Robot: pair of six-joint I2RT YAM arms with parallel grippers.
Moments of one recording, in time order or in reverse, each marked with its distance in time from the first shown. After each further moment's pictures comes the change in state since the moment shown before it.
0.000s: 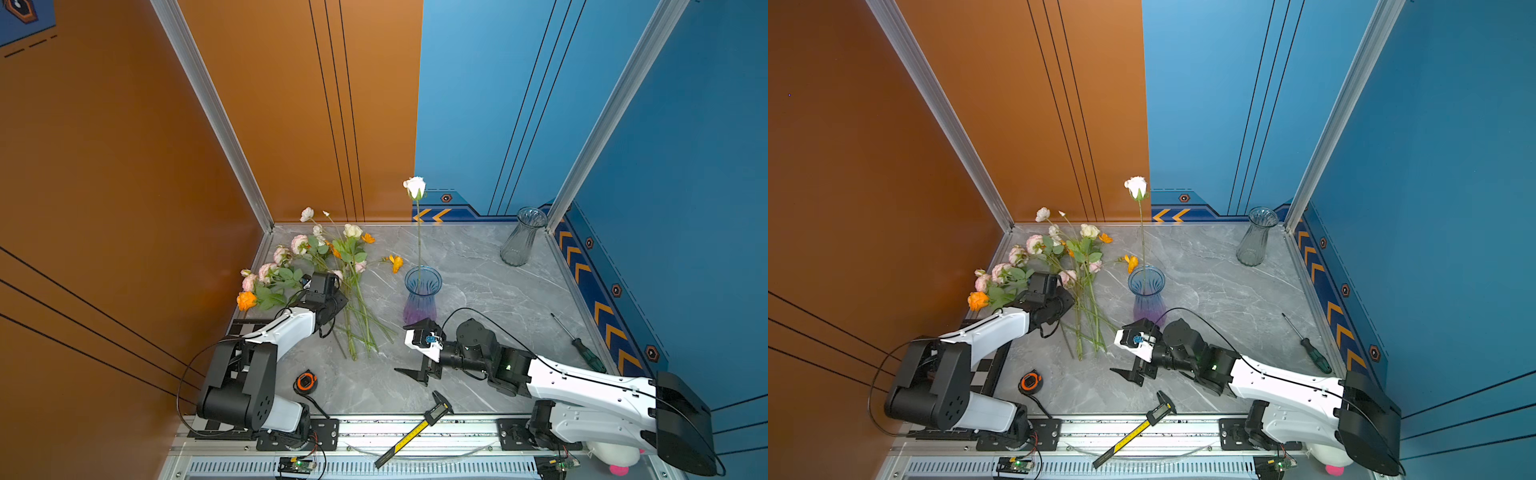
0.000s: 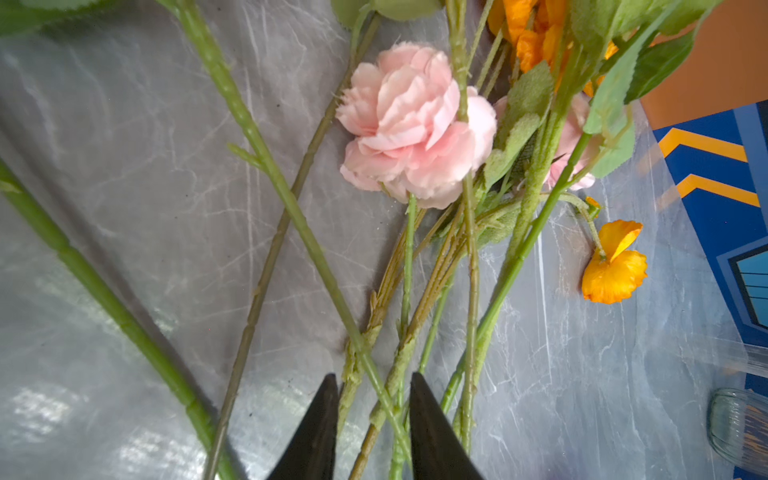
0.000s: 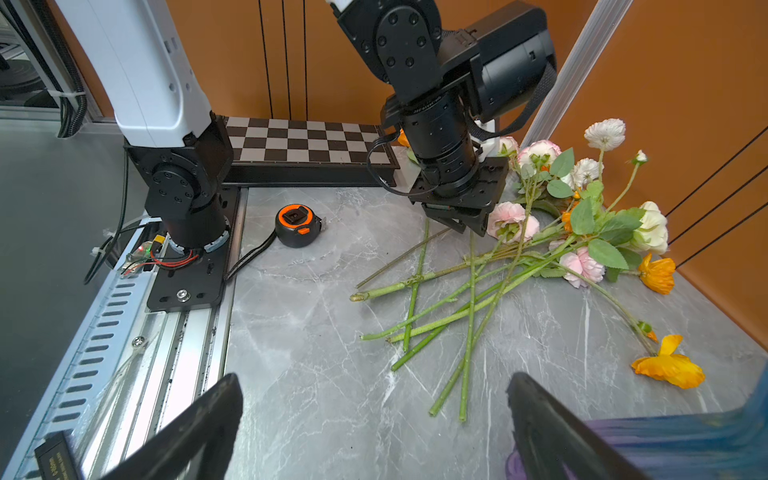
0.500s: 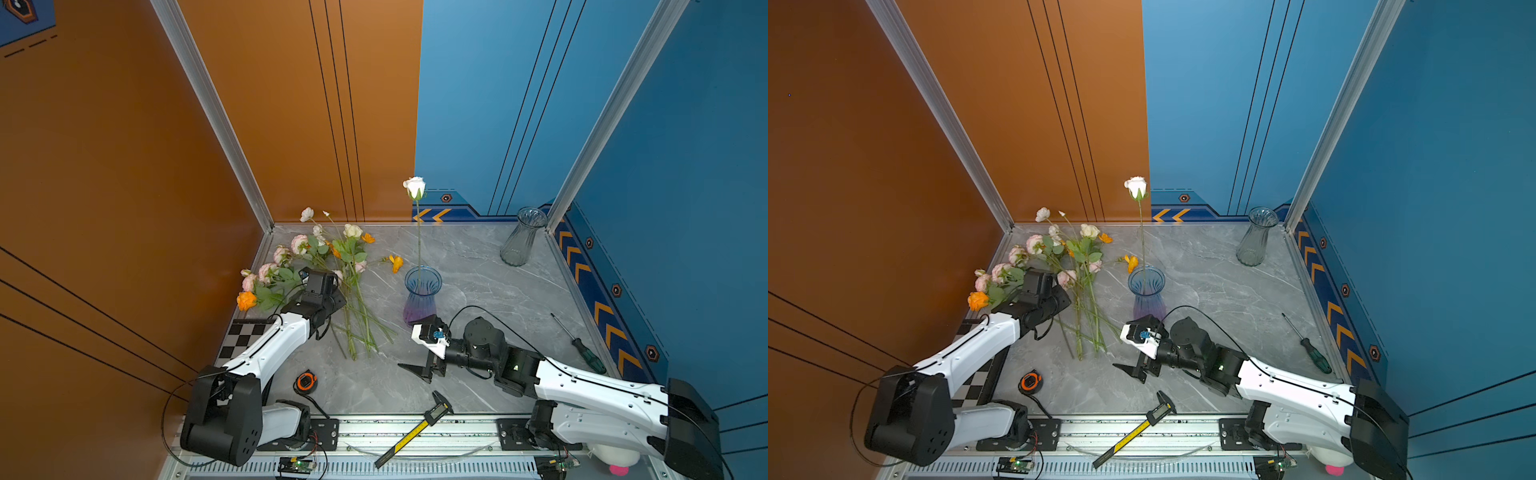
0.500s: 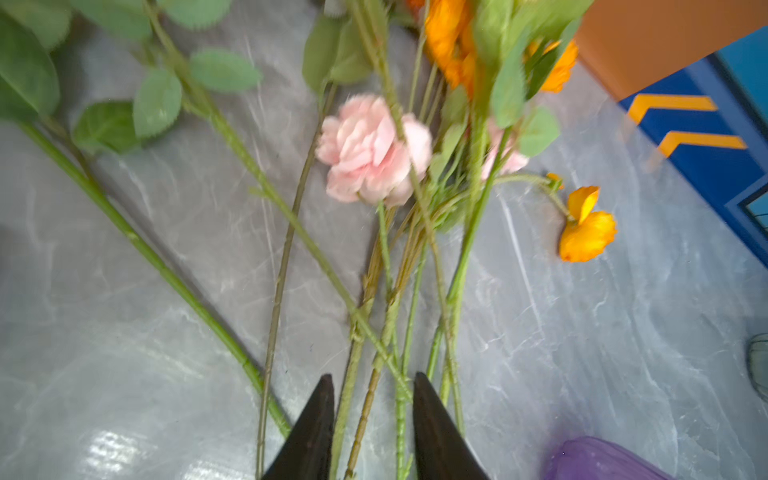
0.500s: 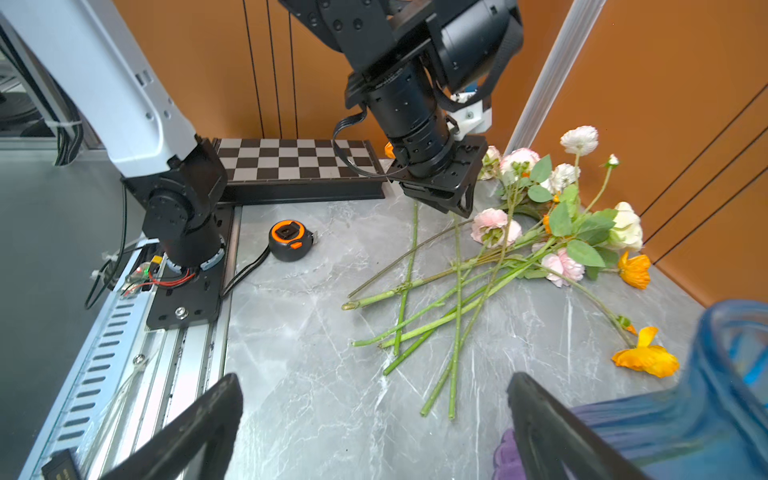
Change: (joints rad) left arm -0.024 -0.142 0.013 -0.158 -0.034 0.132; right arm -0.012 -0.046 -0.005 -0.014 0.002 0.028
